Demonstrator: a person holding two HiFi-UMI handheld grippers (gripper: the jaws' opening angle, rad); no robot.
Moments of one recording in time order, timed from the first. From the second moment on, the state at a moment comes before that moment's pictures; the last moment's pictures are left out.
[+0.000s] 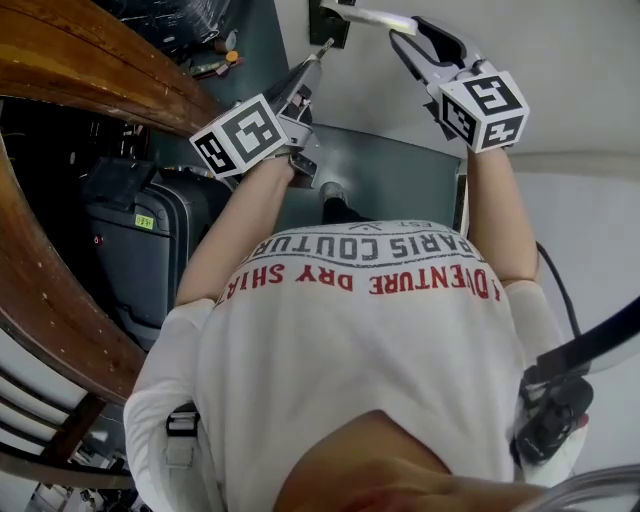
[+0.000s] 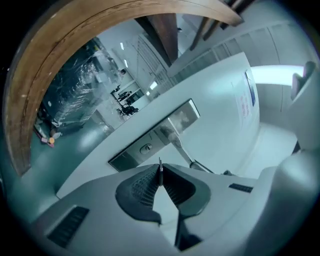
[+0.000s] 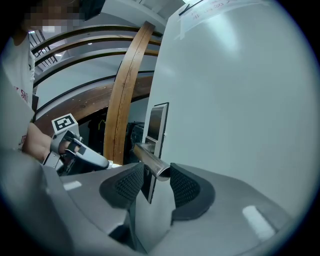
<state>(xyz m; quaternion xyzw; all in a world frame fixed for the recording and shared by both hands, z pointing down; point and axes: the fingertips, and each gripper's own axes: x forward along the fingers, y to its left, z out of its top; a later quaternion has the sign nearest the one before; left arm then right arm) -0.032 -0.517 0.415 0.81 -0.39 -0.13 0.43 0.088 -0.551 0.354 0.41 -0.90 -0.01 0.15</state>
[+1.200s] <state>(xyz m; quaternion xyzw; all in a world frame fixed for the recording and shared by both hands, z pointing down) -0.019 -0.572 0.440 0.62 -0.37 -0.40 0.56 0.084 -0.543 0.351 0.40 -0.90 -0.01 0.15</state>
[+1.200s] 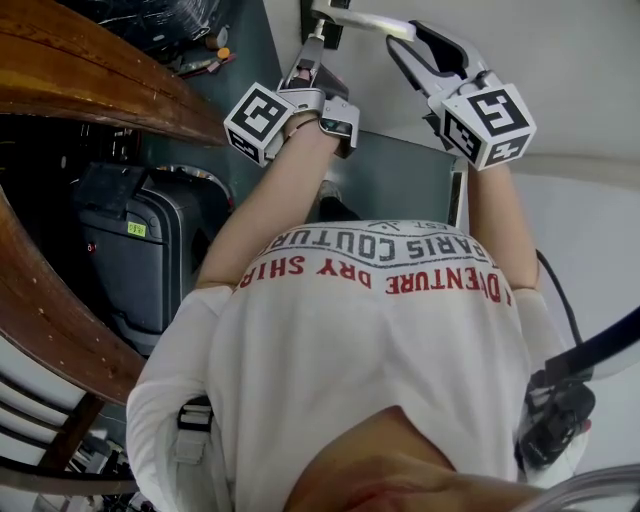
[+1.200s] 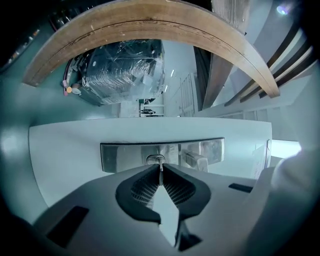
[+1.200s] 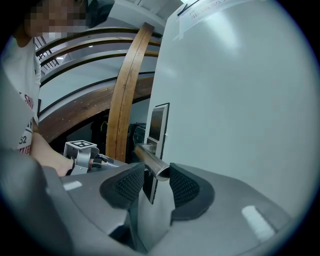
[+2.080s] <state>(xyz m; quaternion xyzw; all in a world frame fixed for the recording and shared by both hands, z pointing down) -0.008 -0.598 0.438 0.64 -0.36 -0.41 0.54 0.085 -0.544 0.354 0.37 -0.91 -0.03 0.16</state>
